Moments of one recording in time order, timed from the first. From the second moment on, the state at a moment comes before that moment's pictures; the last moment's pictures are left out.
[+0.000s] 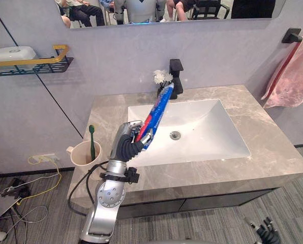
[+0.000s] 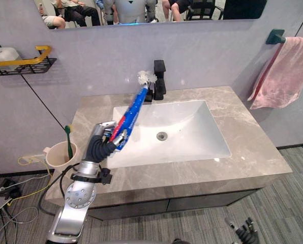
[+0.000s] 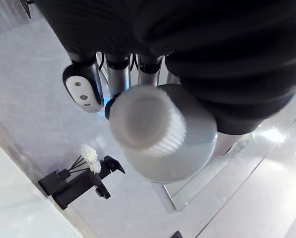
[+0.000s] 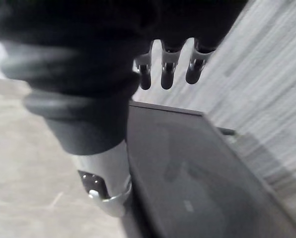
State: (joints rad) left arm 0.18 0.08 -0.16 -0.47 0.48 -0.14 0.09; right arm 0.41 -0.07 -0.58 0.23 0.33 -0.11 0.06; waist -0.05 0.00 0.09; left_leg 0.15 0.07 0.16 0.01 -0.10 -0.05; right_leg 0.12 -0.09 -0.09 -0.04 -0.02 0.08
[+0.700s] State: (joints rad) left arm 0.20 0.08 -0.24 -0.54 0.36 -0.18 0.02; right arm 0.12 -0.27 -0.42 -0.42 0.68 -0.23 0.20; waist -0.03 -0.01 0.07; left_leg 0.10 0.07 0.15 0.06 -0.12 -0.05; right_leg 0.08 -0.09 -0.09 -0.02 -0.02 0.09
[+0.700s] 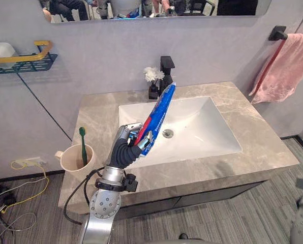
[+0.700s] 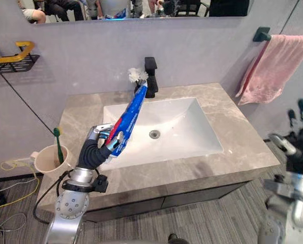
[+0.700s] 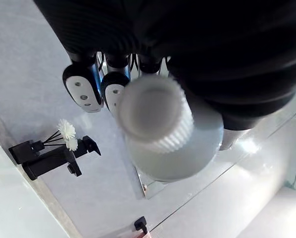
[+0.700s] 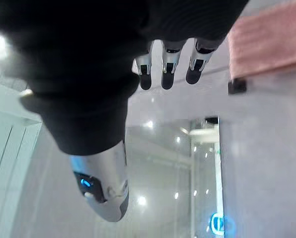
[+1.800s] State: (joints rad) left arm 0.04 0.08 -0.47 -0.41 0.36 -0.17 0.11; right arm -0.01 -0.09 0.29 -0.29 0.97 -0.18 0.20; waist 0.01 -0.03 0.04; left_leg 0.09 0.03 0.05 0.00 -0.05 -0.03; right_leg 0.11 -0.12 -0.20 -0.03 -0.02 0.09
